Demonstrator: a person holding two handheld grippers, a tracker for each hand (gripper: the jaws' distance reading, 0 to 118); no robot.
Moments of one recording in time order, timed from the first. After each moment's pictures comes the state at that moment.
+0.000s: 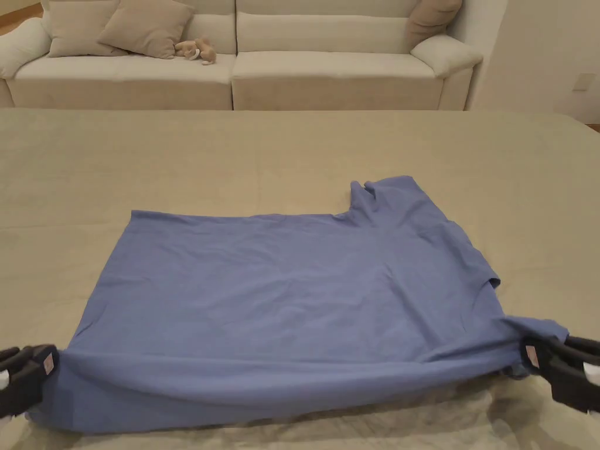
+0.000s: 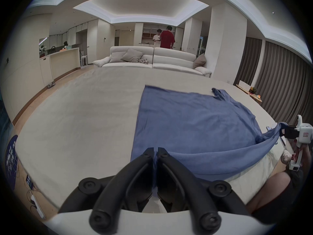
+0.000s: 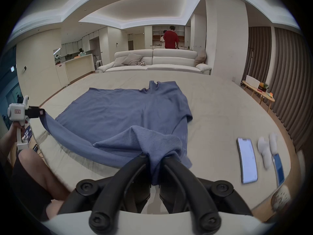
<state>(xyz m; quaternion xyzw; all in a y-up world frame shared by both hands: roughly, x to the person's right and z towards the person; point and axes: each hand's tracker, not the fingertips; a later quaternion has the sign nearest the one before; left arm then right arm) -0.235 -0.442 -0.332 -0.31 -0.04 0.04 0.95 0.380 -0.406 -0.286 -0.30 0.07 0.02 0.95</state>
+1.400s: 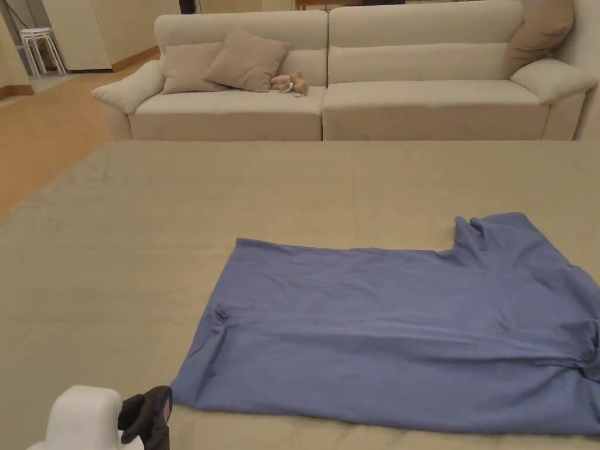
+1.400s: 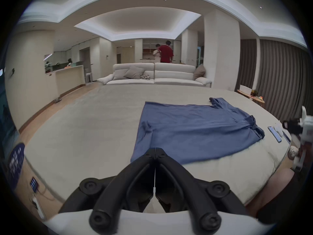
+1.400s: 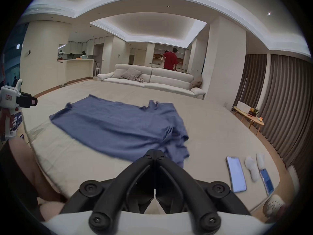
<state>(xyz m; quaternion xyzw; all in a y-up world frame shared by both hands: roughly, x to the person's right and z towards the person) -0.193 -0.442 -0.234 -0.24 0.00 0.02 0.97 0.325 -0.426 -0.205 -0.20 0.05 0.09 0.97</state>
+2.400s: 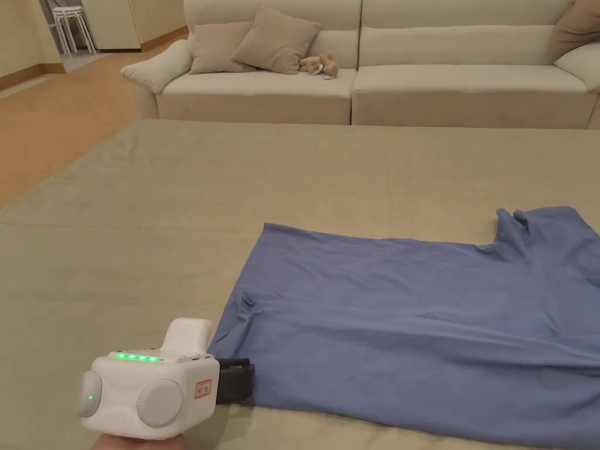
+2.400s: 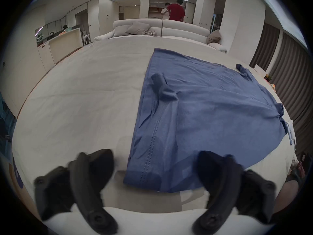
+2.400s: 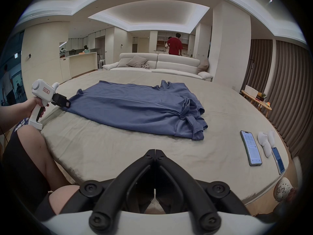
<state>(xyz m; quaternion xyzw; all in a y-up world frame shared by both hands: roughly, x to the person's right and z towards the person) -0.218 -0.513 -0.402 -0.43 0.00 0.03 0.90 0.311 -0.458 -0.198 -0.27 0.07 0.06 0.96</state>
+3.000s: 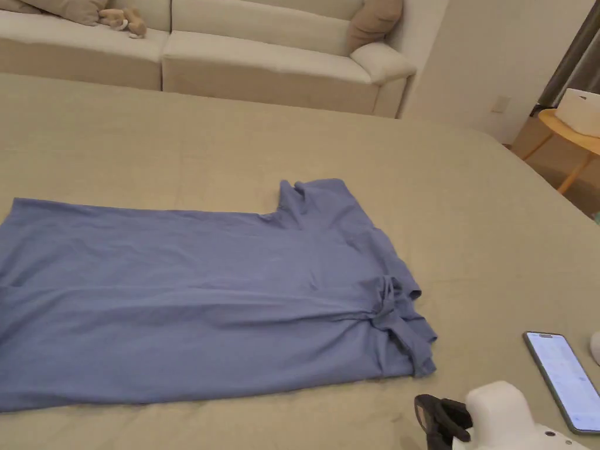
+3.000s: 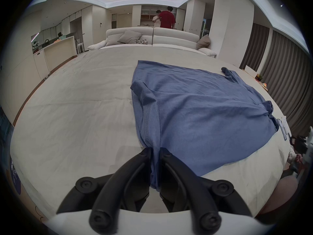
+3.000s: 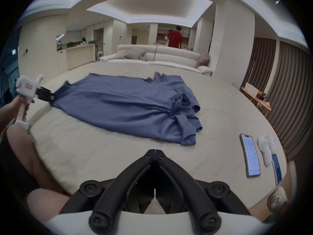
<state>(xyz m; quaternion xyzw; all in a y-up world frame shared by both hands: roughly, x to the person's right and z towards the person) -0.201 -0.501 -0.384 -0.39 -0.03 0.03 0.92 0.347 -0.469 -0.269 -0.31 0.05 0.08 0.94</state>
